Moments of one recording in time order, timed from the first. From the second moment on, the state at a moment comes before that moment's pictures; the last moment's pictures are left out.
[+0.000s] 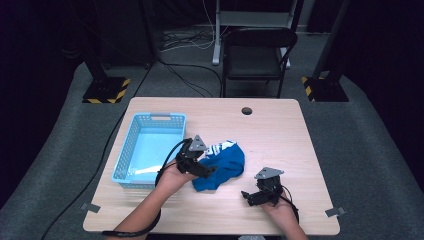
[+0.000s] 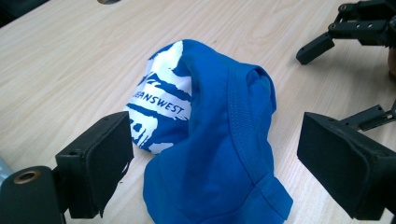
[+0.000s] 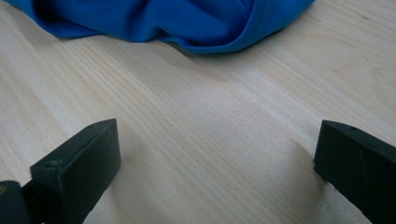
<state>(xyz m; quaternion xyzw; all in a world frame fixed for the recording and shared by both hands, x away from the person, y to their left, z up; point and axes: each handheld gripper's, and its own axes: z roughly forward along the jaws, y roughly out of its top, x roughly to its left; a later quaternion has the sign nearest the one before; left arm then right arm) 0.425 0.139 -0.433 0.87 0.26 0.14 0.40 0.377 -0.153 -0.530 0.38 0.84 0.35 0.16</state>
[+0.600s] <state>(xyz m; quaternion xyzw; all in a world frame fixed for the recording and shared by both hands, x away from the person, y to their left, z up) 0.418 0.171 -0.427 0.85 0.28 0.15 0.43 0.377 -0.153 -0.530 0.38 0.84 0.35 0.16</state>
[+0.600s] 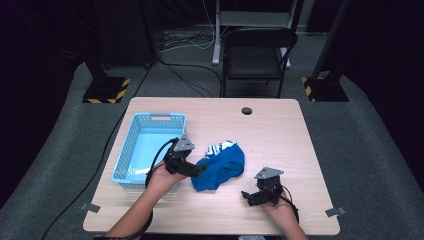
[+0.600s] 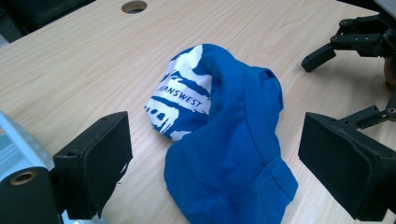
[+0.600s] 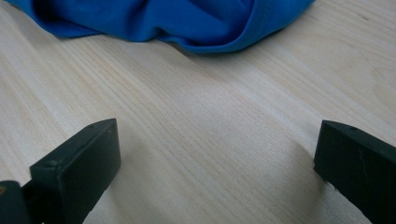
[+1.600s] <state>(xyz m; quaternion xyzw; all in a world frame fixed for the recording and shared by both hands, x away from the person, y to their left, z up) 0.422 0.234 -0.434 0.81 0.35 0.16 0.45 0.377 -0.153 -0.530 0.38 0.84 0.35 0.16</state>
